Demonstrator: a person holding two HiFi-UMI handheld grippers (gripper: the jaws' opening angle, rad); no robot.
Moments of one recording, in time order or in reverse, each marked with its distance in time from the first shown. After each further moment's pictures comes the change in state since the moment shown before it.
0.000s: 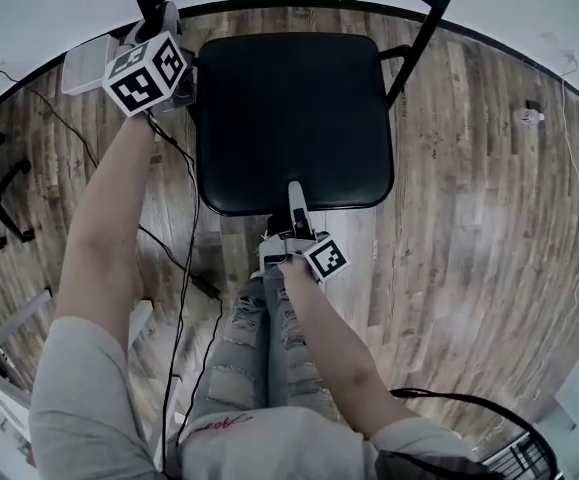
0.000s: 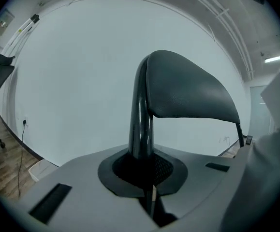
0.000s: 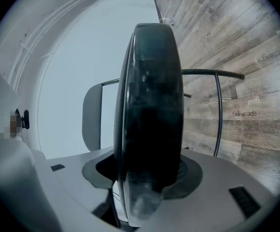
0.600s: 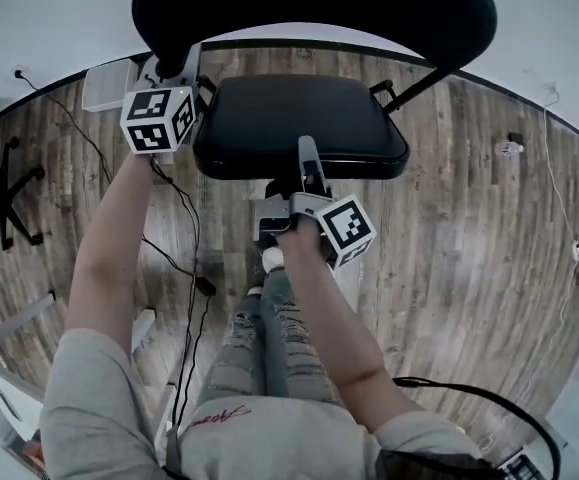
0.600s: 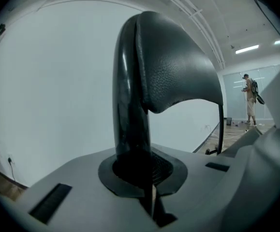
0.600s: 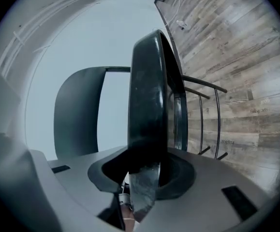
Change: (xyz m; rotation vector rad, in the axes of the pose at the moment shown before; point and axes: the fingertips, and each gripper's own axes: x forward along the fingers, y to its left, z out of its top) left arm -0.037 -0.038 0.086 0.226 -0.021 -0.207; right arm 0.100 0.212 0.044 0.094 -0.061 -0.104
